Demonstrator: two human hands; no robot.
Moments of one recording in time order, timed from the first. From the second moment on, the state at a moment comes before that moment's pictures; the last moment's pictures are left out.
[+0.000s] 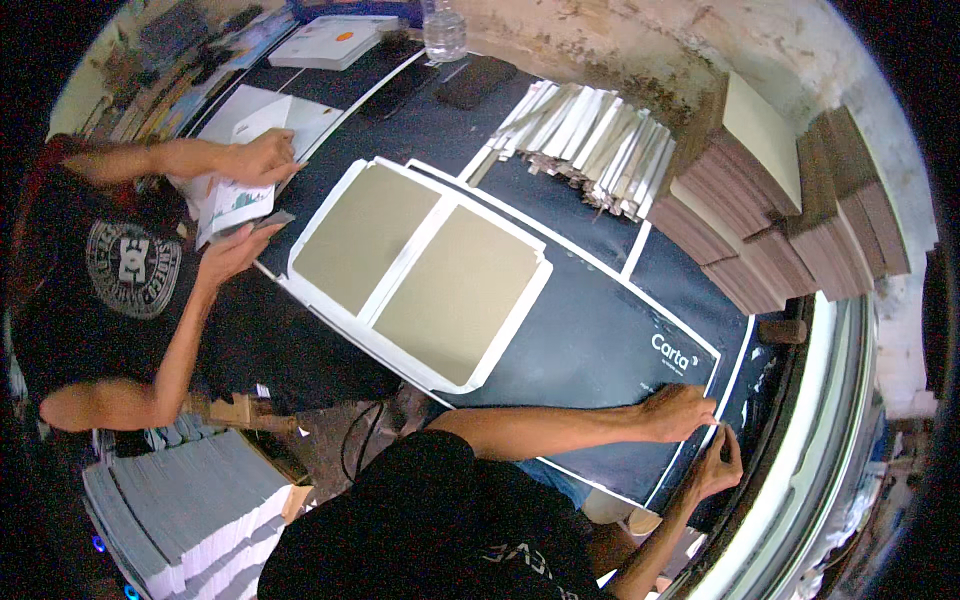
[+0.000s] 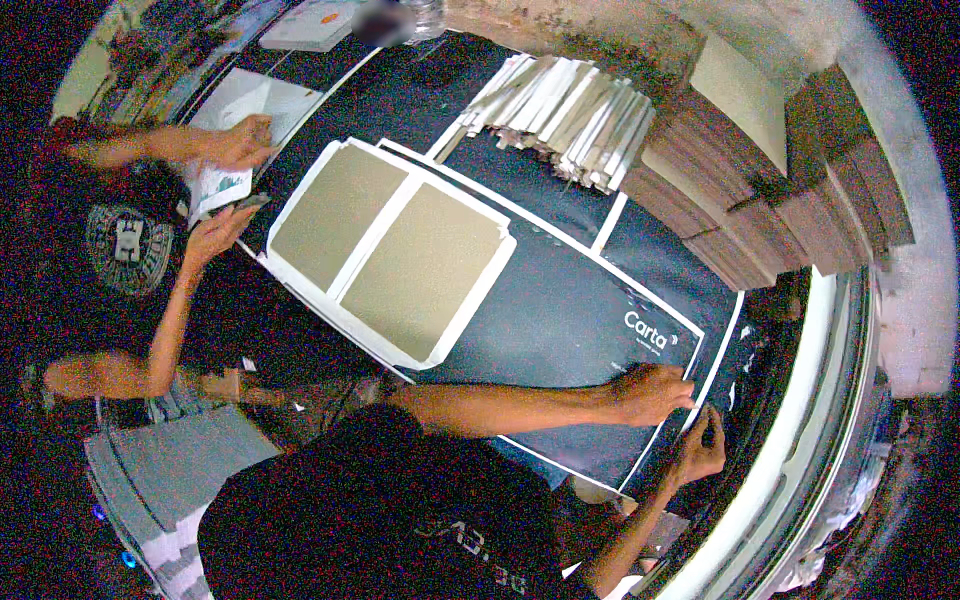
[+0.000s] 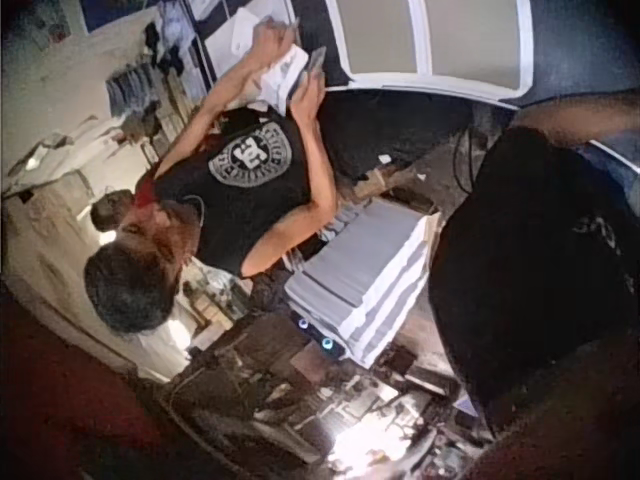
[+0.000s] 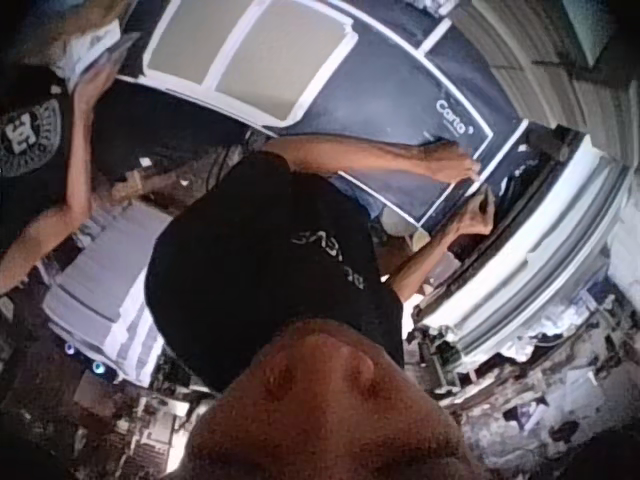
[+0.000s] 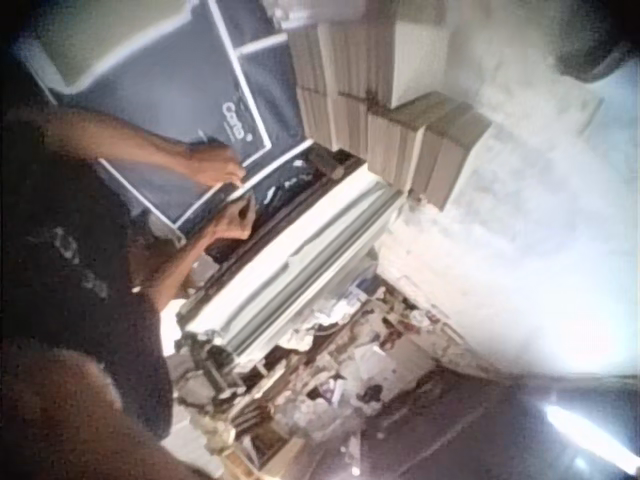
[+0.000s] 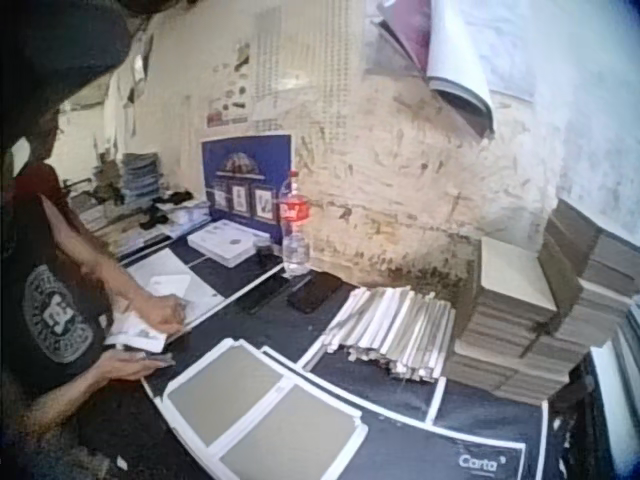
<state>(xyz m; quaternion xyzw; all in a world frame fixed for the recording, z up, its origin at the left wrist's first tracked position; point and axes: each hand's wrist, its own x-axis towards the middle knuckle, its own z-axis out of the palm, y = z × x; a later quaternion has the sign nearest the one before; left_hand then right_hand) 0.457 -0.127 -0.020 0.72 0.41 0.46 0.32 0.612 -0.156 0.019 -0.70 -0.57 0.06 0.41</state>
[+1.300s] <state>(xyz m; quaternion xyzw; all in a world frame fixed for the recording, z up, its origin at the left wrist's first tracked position) 0.469 -0.105 -0.050 0.79 0.32 0.48 0.20 0.638 -0.151 -0.012 -0.60 -0.69 0.00 0.40</state>
